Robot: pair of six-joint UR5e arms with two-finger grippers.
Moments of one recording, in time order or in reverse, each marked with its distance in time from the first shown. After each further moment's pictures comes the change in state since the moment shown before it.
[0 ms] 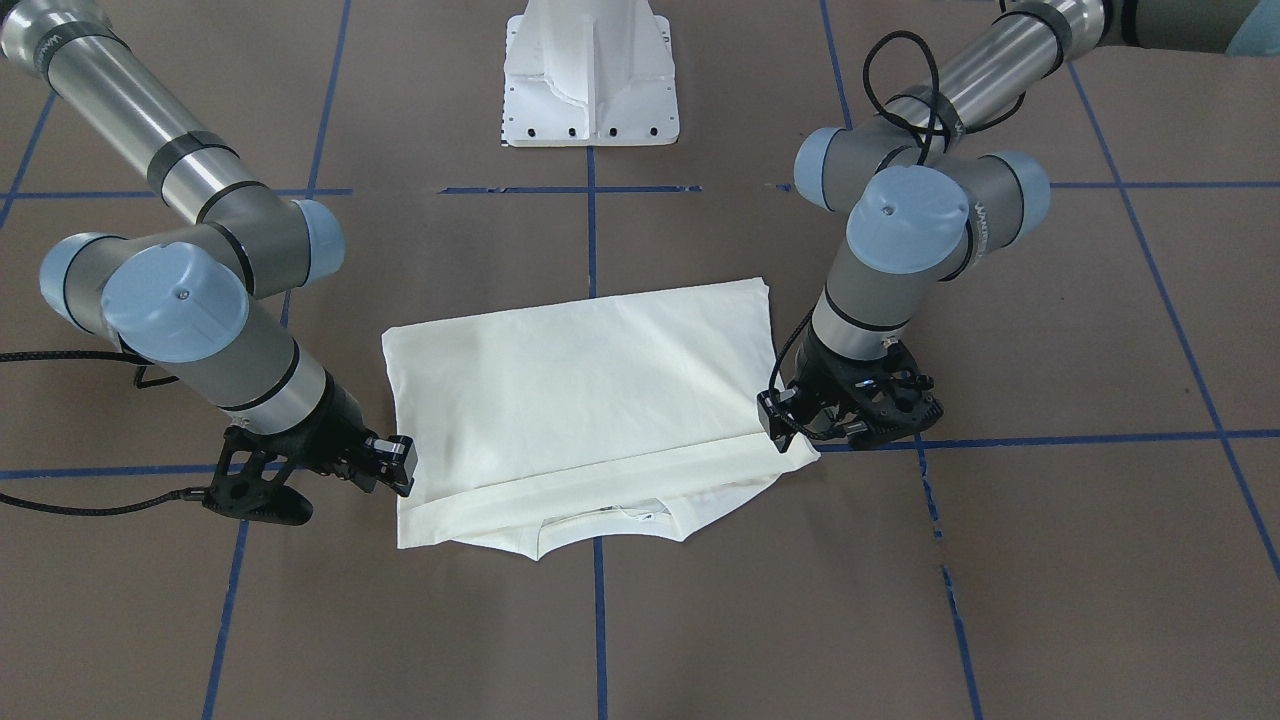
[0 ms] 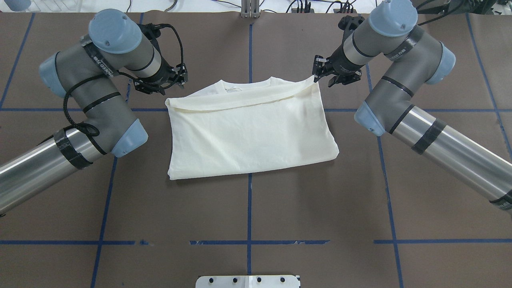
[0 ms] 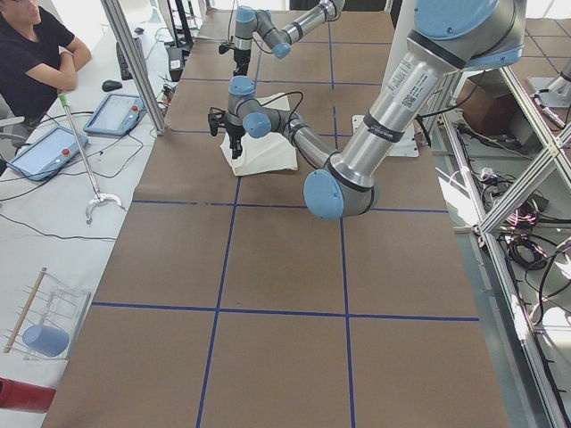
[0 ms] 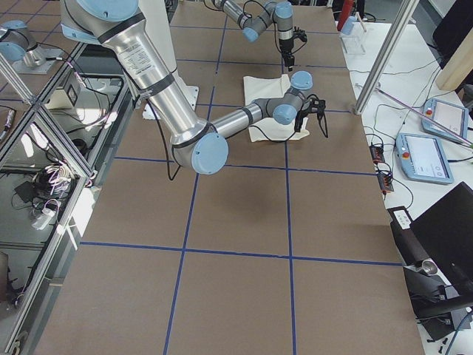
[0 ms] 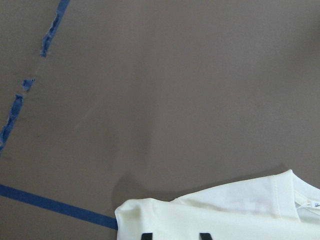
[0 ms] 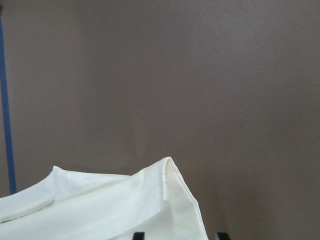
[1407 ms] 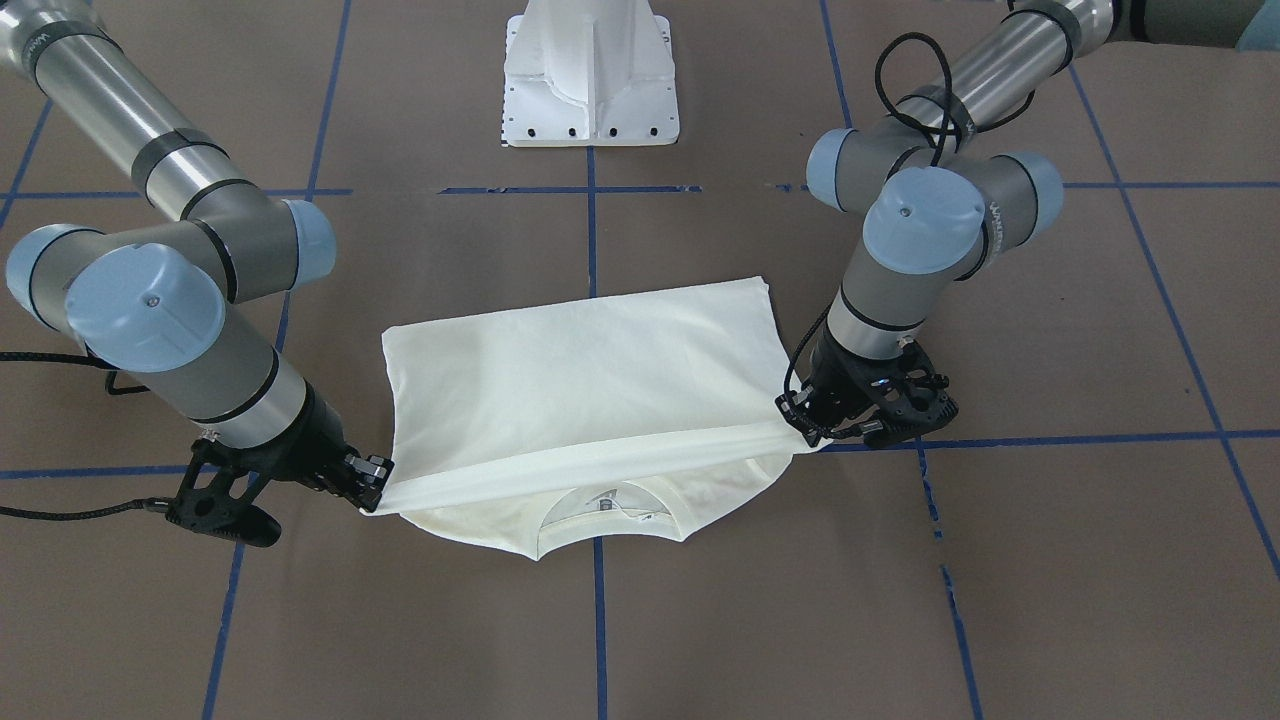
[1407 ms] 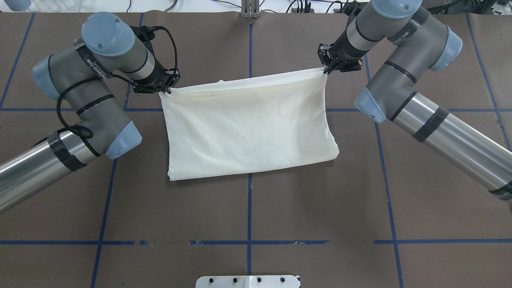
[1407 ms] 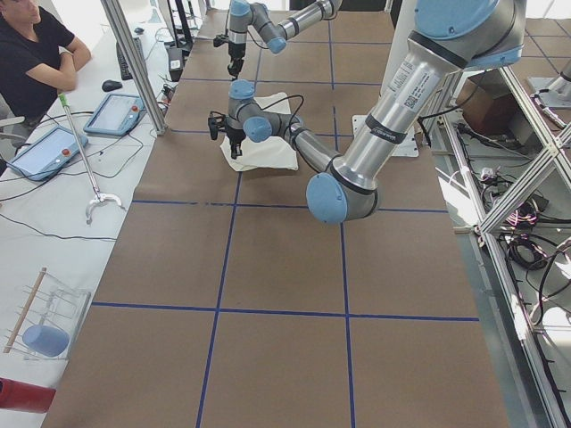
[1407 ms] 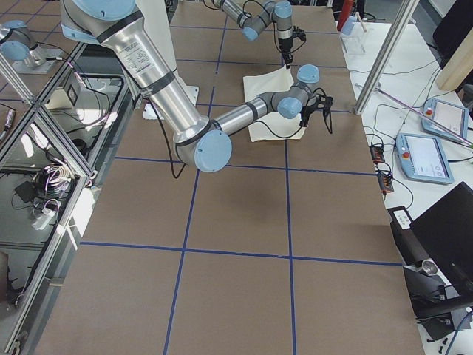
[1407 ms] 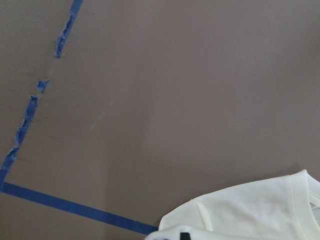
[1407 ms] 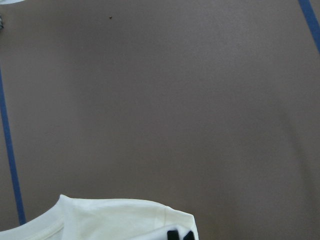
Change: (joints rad) left arm -0.005 0.028 -0.007 -0.010 -0.002 0.010; right arm 0.036 0.044 -0.002 -0.097 0.000 0.047
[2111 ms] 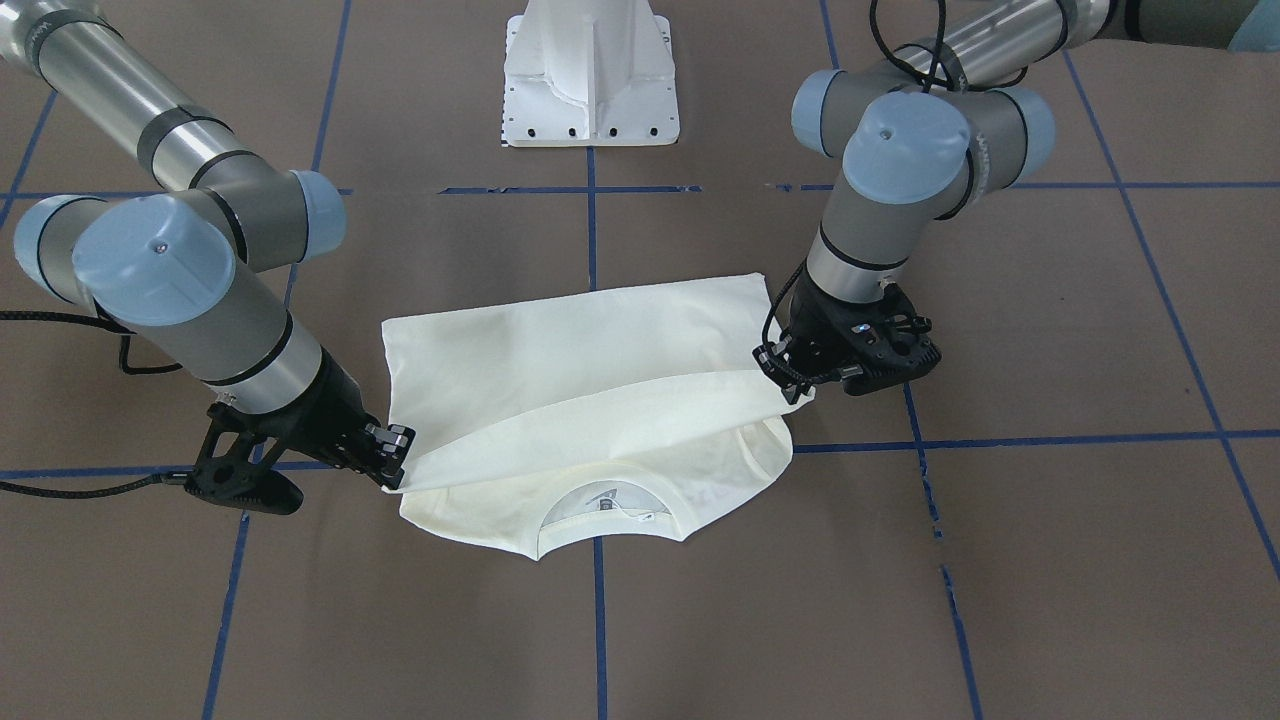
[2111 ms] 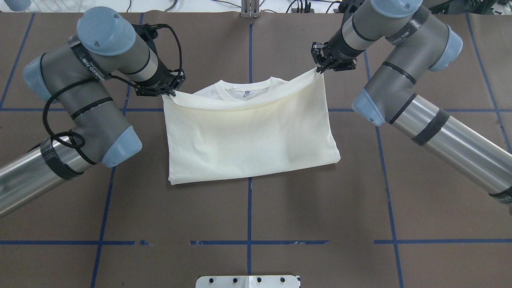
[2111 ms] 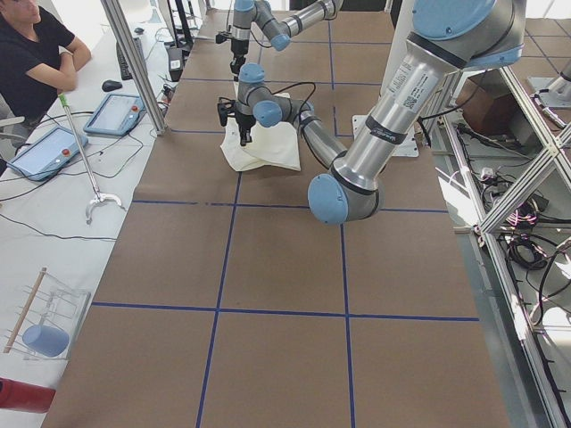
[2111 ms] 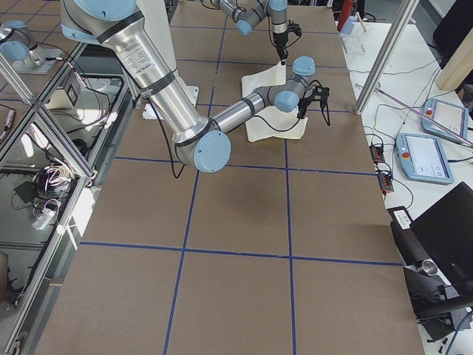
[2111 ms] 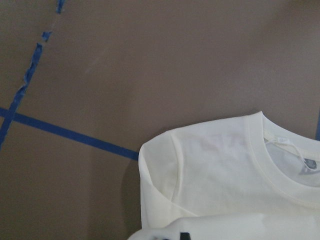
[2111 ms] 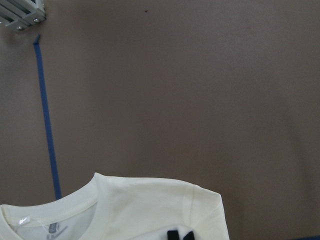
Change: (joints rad) left arm 0.012 0.004 -0.112 0.089 -0.003 -0.021; right arm -0.010 0.002 0.052 -0.003 0.001 0.002
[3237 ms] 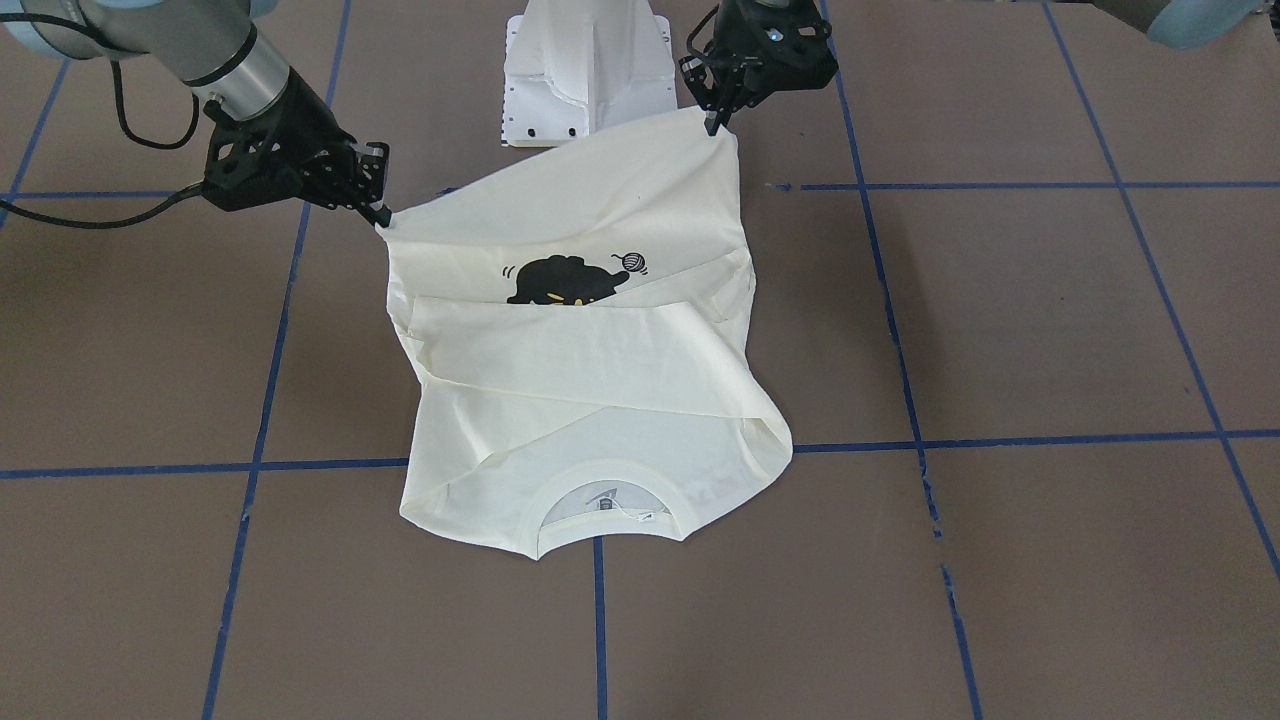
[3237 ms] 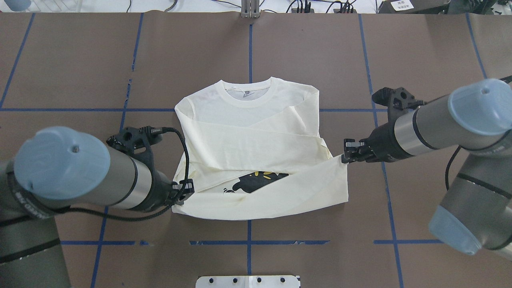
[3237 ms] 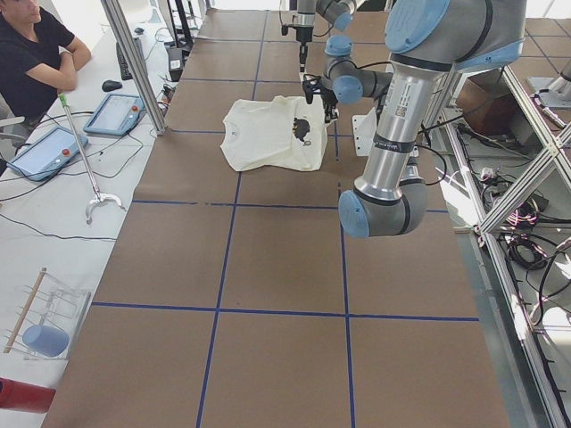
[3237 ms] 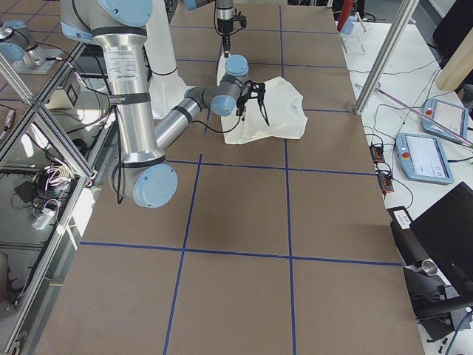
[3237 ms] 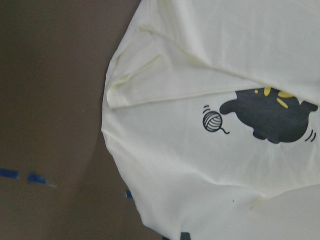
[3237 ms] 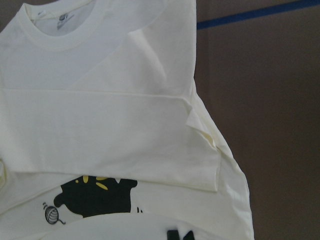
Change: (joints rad) left arm 0.323 0.170 -0.637 0.374 0.047 -0.162; right arm -0.184 -0.452 0.656 -0.065 -0.008 0.014
